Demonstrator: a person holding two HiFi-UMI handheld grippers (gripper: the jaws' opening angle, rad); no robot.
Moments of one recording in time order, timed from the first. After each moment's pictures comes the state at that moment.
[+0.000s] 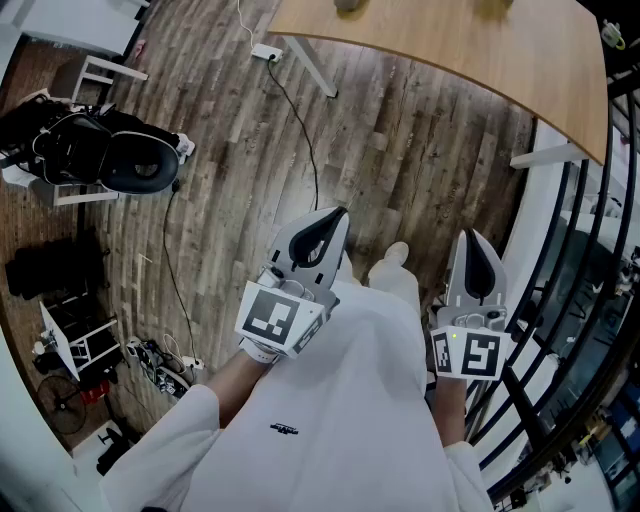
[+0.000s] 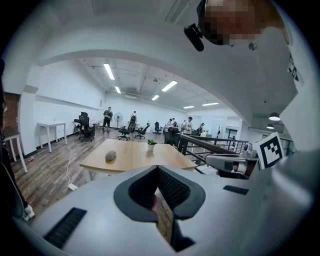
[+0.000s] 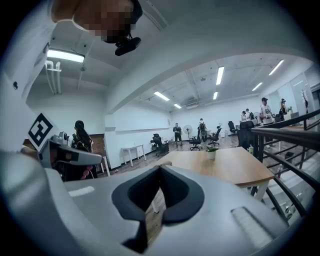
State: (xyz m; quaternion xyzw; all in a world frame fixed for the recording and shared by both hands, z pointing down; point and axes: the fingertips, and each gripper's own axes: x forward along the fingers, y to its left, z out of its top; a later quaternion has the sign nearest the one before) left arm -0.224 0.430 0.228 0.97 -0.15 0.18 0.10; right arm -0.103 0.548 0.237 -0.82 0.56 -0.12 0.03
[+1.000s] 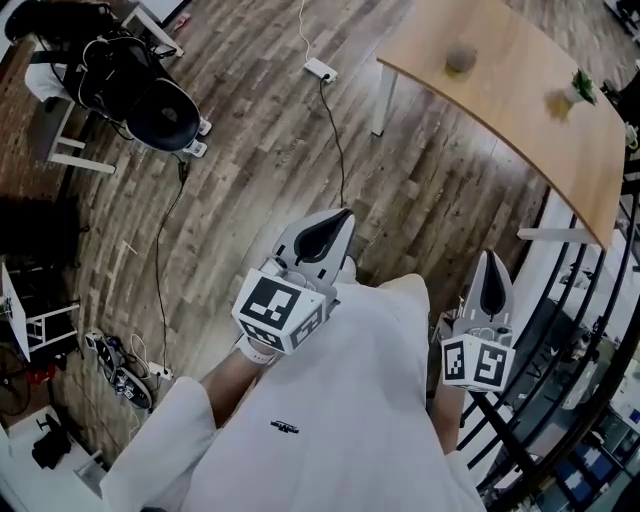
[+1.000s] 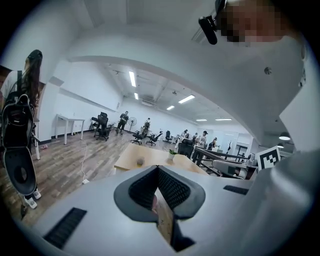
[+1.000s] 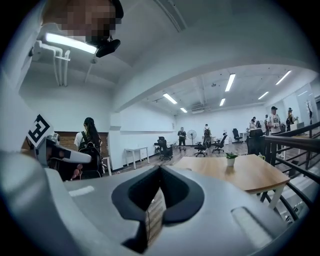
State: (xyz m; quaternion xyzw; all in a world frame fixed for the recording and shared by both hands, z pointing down) left arm -0.447 0.234 0.208 0.96 -0.20 0.12 0.16; right arm -0.280 0.374 0.204 -0.83 0.55 -0.08 0.02
